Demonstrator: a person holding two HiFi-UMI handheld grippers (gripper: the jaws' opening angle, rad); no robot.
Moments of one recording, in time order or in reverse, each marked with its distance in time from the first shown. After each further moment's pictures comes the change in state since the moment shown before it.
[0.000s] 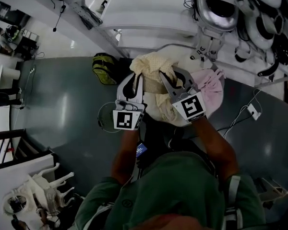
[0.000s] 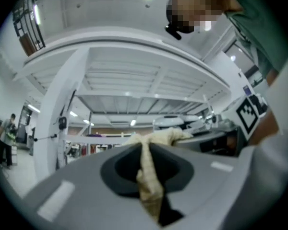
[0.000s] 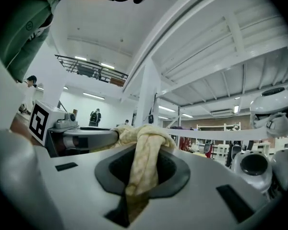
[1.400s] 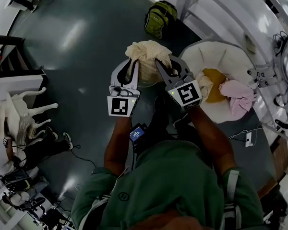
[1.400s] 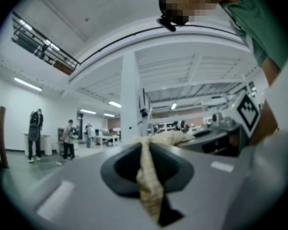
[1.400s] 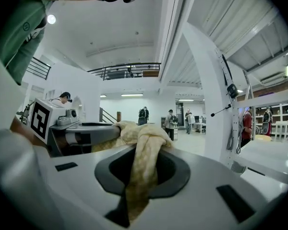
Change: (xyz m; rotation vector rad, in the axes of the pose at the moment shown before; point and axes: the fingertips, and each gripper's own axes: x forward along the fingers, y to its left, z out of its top) left arm -0.362 0.280 -0.036 0.010 0.190 0.526; right arm 0.211 0.415 -0.011 0.100 0.104 0.545
